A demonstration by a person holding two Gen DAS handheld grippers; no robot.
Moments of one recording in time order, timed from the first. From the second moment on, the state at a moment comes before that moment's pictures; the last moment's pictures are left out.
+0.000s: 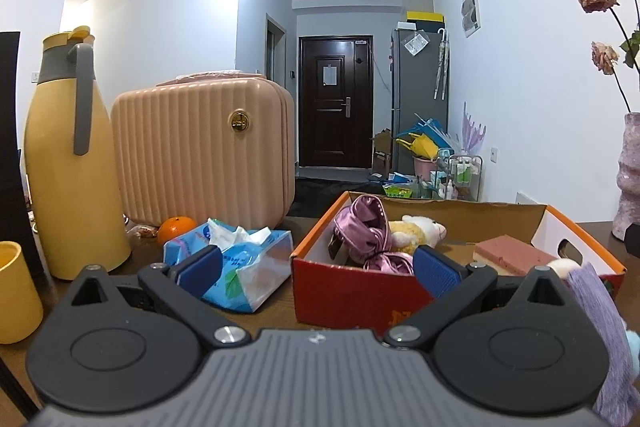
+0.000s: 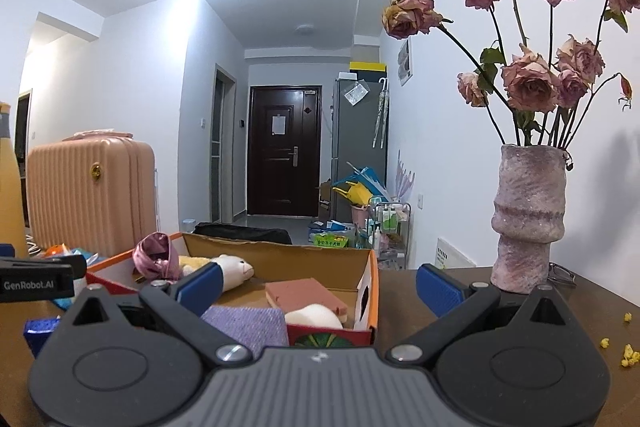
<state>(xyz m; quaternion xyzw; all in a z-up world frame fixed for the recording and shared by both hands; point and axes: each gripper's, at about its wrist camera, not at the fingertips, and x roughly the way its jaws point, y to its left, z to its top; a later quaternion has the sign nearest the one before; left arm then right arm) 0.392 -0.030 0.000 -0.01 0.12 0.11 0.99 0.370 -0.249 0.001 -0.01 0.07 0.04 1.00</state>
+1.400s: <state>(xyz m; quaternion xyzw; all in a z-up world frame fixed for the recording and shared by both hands) 0.311 -0.015 -0.007 0.00 0.14 0.07 0.99 0.306 -0.249 -0.017 -0.02 0.11 0.06 0.99</state>
